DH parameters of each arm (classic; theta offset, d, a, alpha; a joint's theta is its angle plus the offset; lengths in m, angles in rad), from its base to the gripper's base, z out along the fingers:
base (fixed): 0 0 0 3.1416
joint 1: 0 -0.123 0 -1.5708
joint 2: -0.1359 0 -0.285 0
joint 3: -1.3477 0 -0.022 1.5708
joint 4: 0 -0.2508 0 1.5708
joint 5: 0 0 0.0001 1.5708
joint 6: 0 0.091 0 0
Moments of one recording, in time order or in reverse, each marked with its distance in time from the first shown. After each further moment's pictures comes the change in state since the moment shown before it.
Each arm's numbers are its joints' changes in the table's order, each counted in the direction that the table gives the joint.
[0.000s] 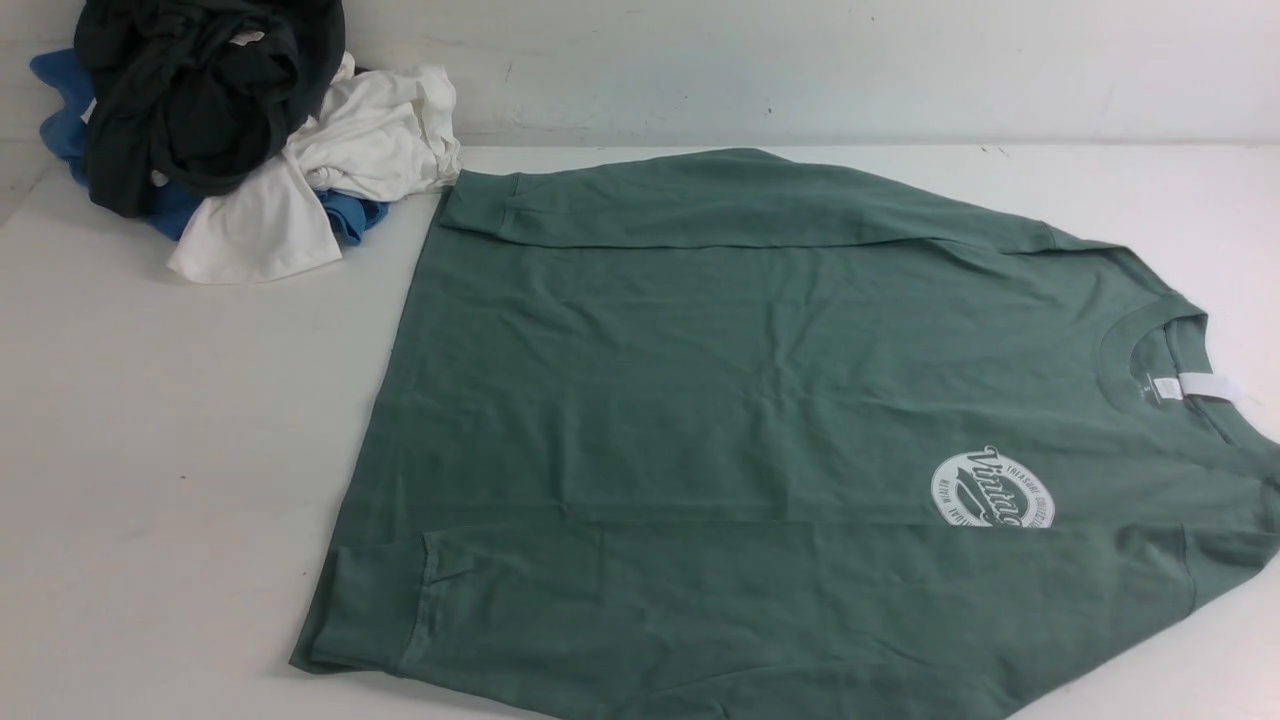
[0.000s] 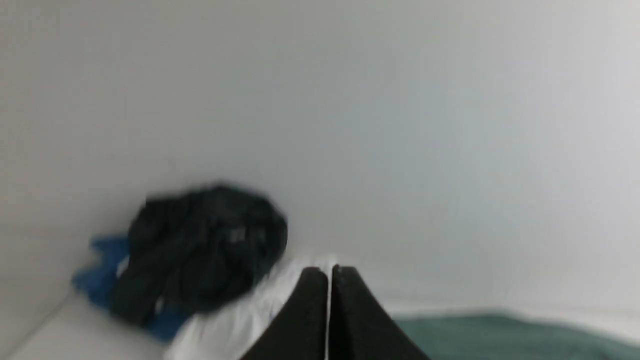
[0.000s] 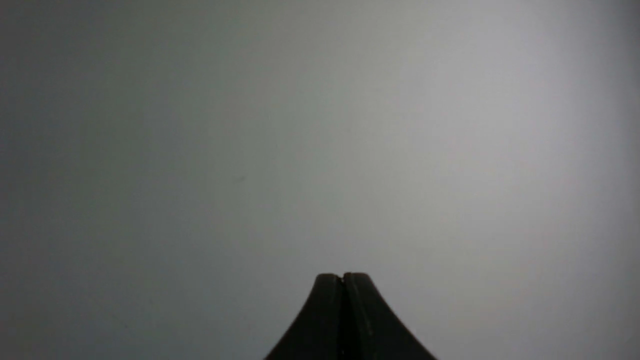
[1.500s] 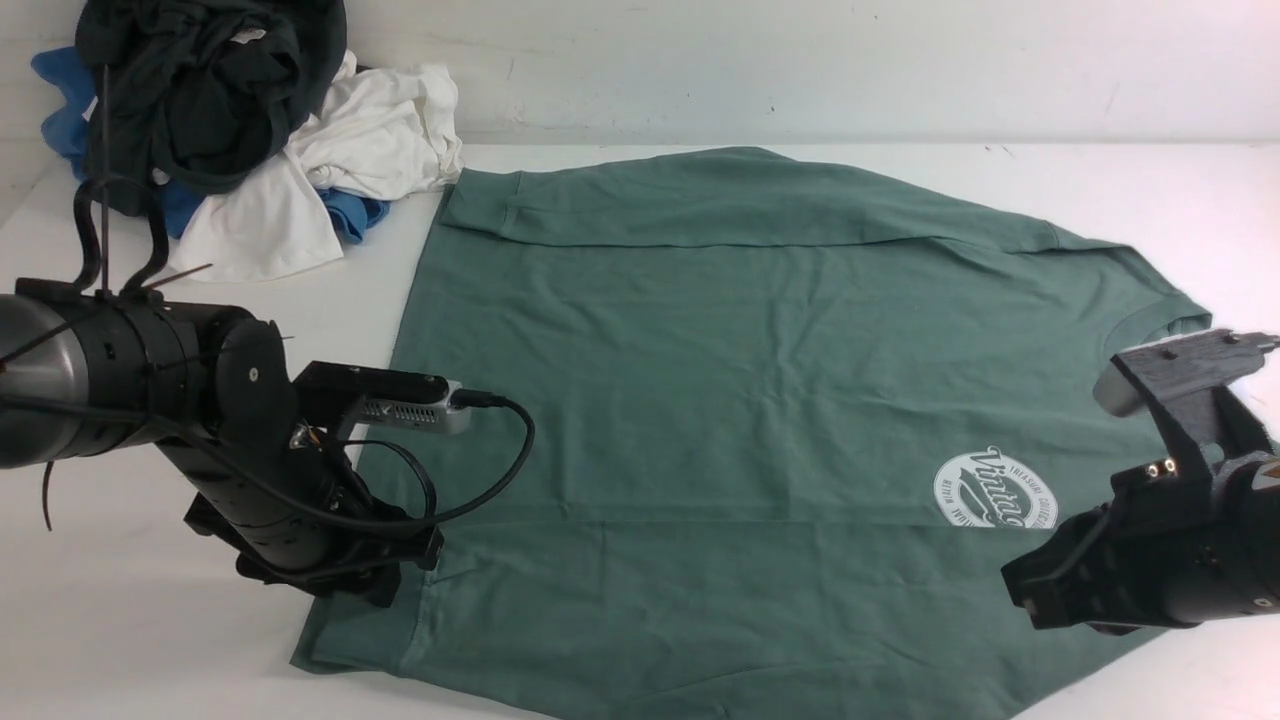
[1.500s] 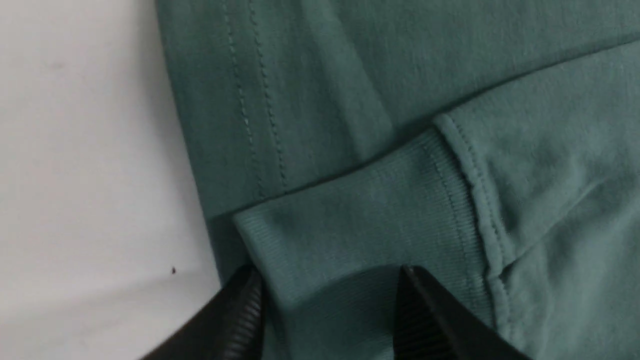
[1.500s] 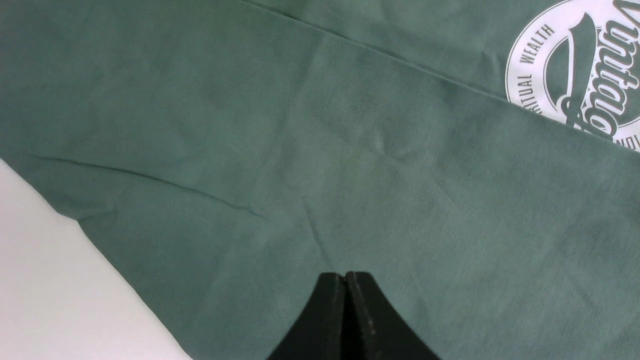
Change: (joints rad) right arm -0.300 -0.931 0.320 -0.682 0.827 -0.705; left arm 0.194 -1.215 0.585 0.190 0.748 0.241
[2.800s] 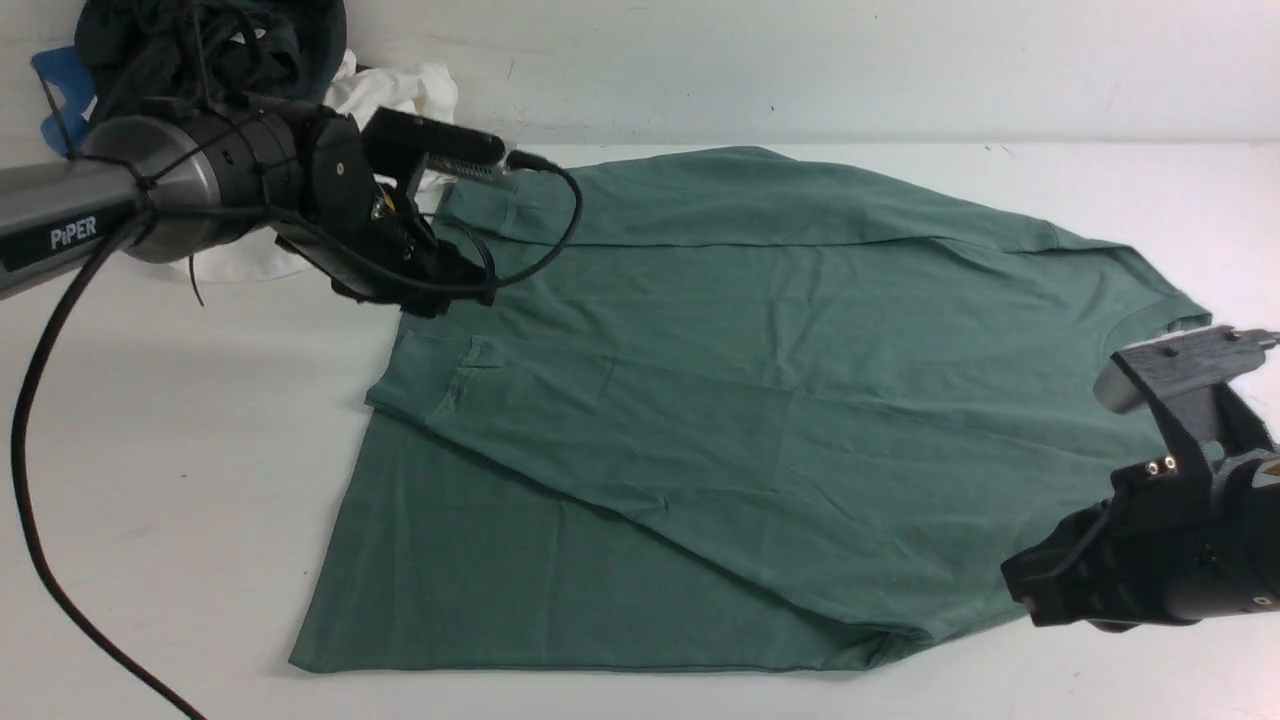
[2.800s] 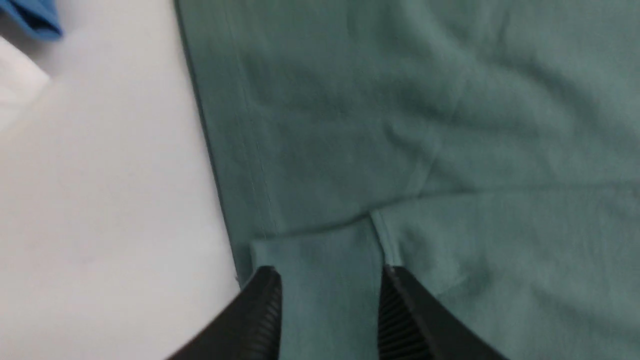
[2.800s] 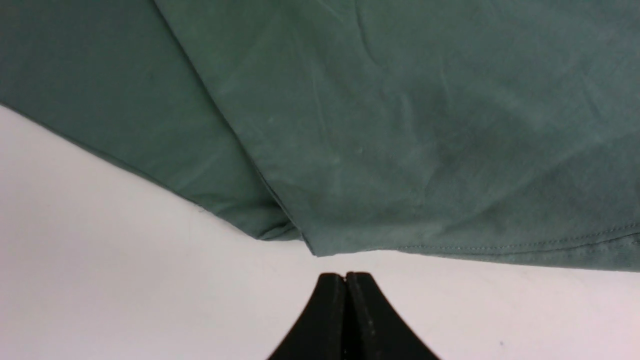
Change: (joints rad) right arm 0.000 0.000 0.000 -0.004 -0.006 -0.006; left arm -0.016 -0.273 0.639 -0.137 -0.091 0.012
